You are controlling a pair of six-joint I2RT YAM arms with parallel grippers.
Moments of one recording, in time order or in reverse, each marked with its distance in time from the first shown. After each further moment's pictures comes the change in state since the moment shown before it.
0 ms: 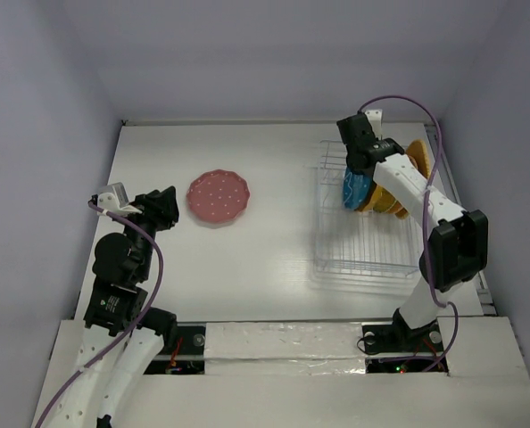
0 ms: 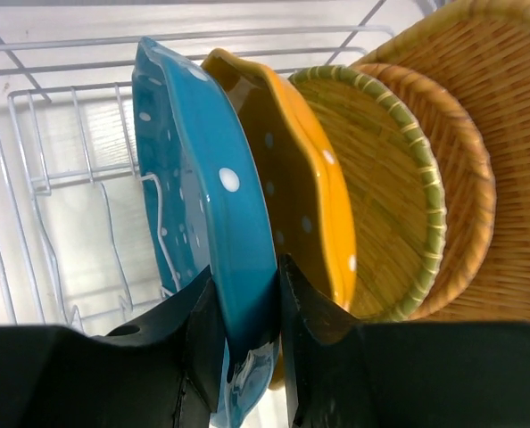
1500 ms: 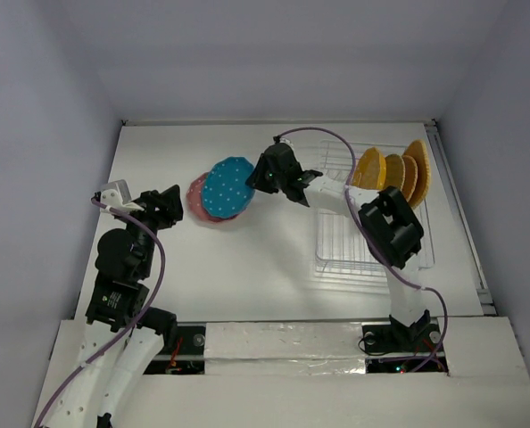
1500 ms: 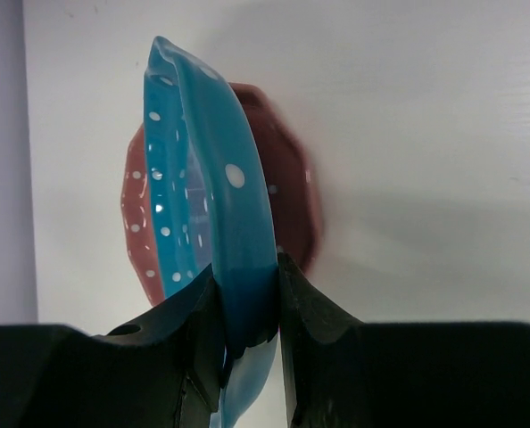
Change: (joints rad) left arm 0.008 0.027 0.000 0.000 0.000 0.000; right arm 0.314 0.366 -0.002 0.710 -0.666 0.532
